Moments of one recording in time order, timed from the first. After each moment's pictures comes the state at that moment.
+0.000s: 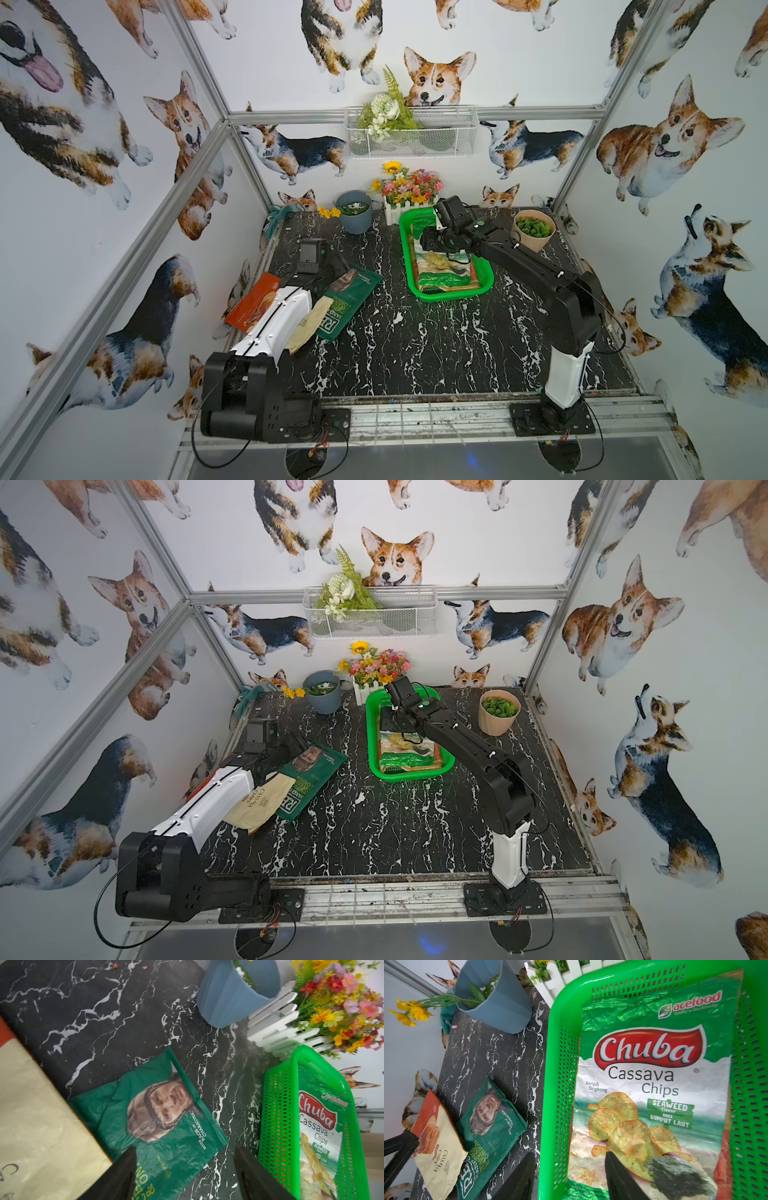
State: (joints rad) left arm -0.05 1.34 0.91 -0.33 0.00 -0.69; right arm 0.56 1.89 1.75 -0.69 0.04 0.55
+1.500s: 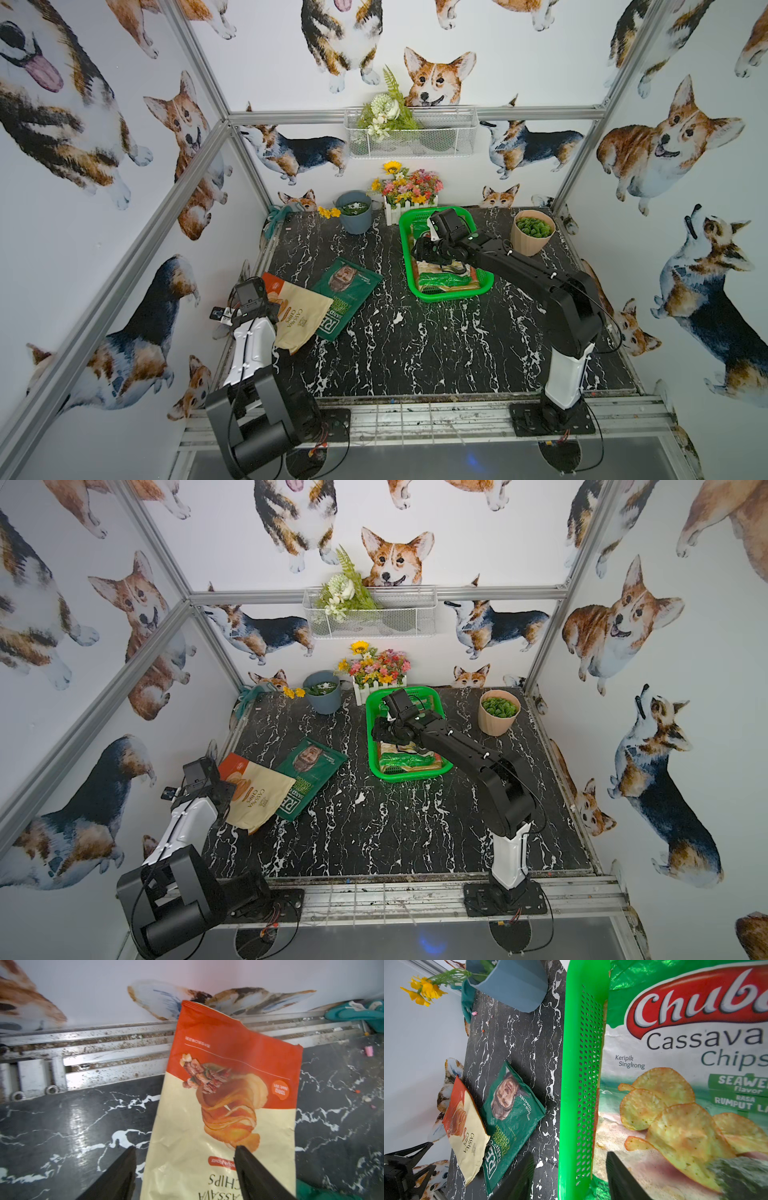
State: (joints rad) left arm 0.50 1.21 0.65 -0.46 -0.30 -0.92; right arm 0.58 1.88 1.60 -0.53 -0.10 0.64
